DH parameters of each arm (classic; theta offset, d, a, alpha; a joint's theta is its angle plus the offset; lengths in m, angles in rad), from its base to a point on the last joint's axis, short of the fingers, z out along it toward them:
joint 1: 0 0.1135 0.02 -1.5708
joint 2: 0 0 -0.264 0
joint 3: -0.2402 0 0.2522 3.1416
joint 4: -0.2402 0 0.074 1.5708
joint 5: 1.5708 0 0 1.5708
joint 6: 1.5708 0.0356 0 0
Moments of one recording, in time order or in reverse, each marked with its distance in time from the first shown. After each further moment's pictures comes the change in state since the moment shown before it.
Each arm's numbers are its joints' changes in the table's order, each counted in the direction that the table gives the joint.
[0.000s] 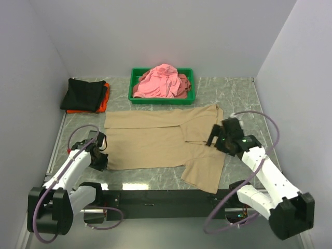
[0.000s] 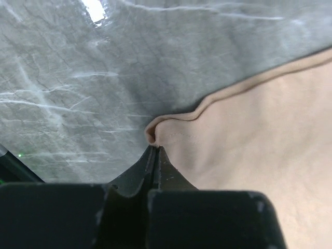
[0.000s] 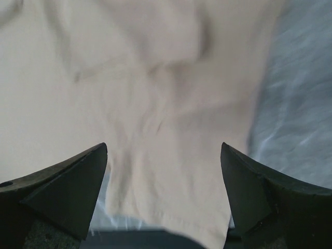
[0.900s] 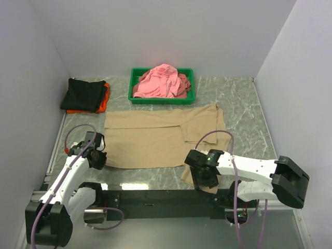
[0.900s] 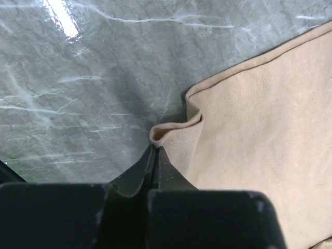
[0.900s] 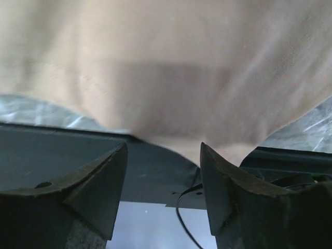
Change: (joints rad) left arm 0.000 -0.141 0.000 0.003 -0.025 0.000; right arm 0.796 0.242 0.114 -0.196 -0.068 0.232
